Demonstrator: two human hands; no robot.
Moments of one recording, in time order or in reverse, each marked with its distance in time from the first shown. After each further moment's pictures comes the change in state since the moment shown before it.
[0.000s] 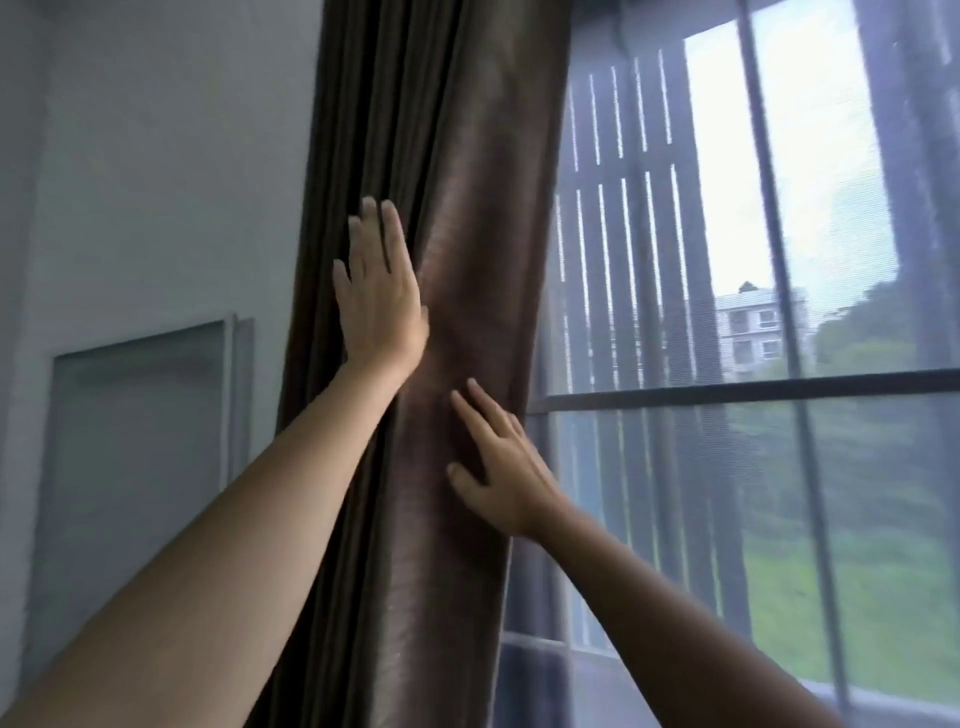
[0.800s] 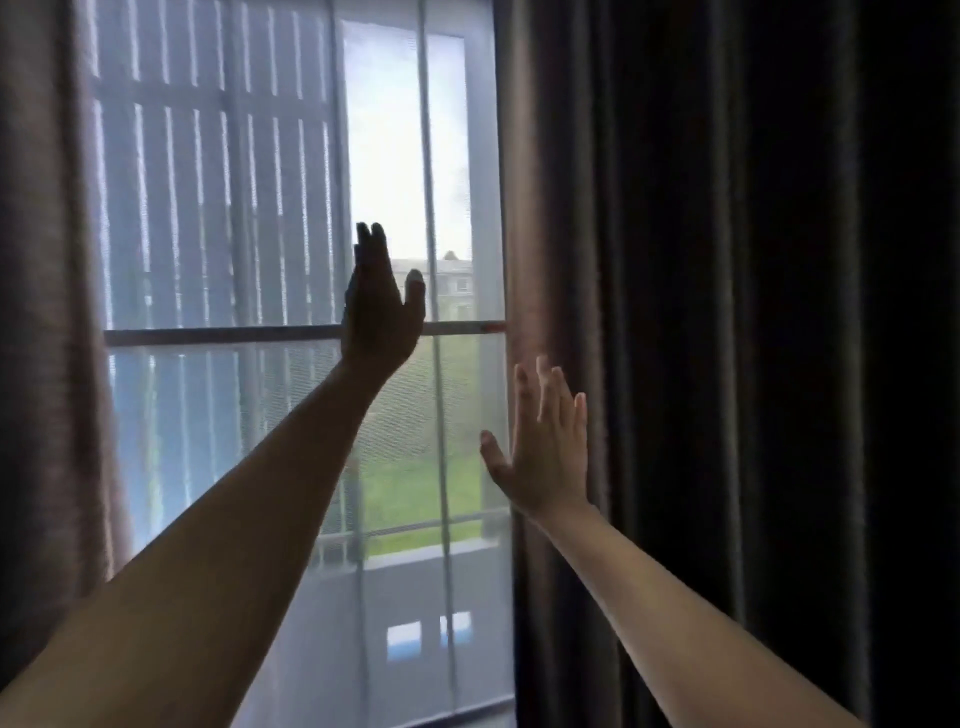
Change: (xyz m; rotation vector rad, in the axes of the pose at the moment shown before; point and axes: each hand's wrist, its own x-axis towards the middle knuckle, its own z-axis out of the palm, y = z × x) left_hand -0.112 0.454 -0.092 -1.075 -0.215 0.038; right_hand -0.347 0.076 -0.382 -0.977 0.357 0.578
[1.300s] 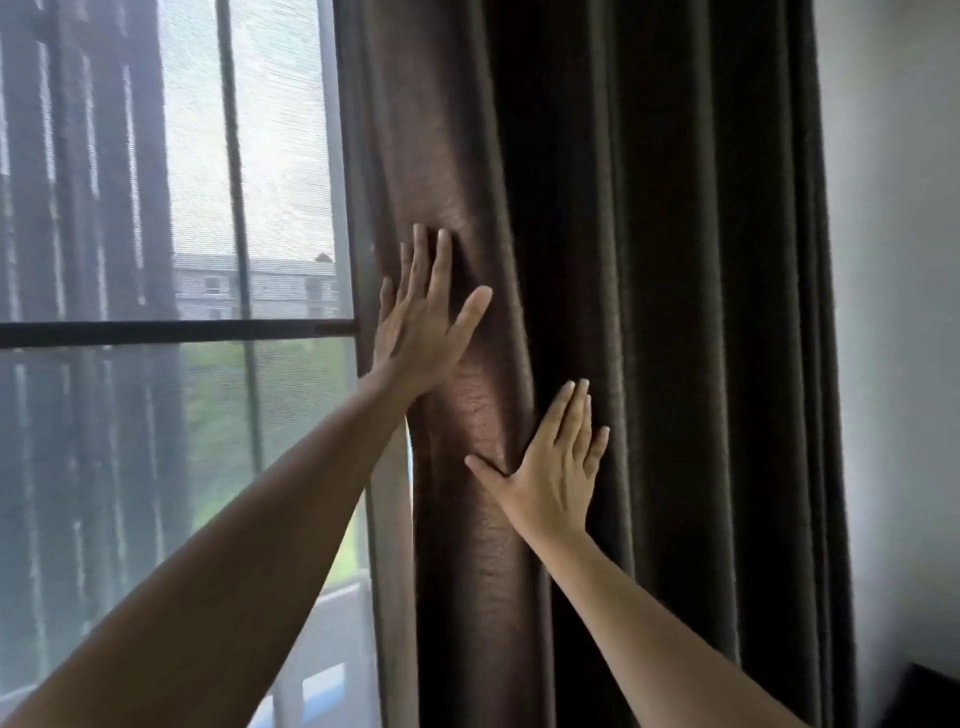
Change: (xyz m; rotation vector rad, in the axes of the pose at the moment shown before) left_hand 0.014 0.081 0.195 -0.185 -0.223 0.185; right_hand 0.015 0.152 0.023 -0.218 0.062 0.338
